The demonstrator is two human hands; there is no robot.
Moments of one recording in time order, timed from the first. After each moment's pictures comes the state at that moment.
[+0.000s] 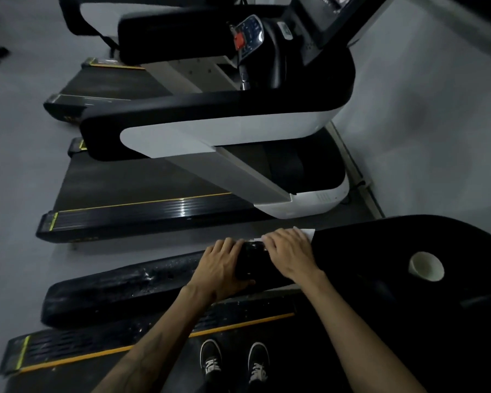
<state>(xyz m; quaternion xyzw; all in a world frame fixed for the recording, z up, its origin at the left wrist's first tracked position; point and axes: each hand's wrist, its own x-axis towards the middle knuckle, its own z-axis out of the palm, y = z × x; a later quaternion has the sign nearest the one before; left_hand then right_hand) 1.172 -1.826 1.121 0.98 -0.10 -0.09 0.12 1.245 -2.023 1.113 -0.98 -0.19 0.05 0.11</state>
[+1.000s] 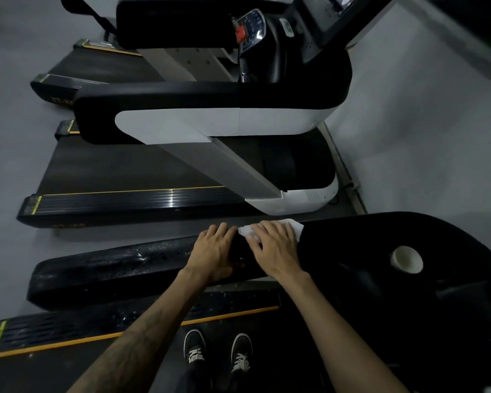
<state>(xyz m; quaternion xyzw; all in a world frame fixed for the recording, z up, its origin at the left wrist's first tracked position) 1.170 -1.828 1.118 0.98 -0.08 -0.08 0.14 1.213 -2.014 1.114 -0.97 -0.20 0.01 0.12</state>
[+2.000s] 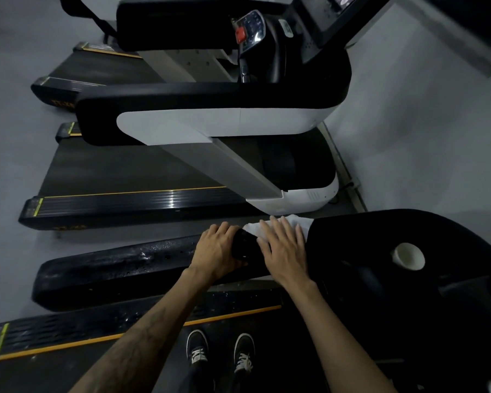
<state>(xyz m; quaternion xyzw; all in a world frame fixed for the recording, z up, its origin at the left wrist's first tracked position) 1.167 -1.827 1.115 0.98 -0.05 -0.05 0.20 1.197 -2.026 1.101 -0.98 -0.16 0.03 0.09</state>
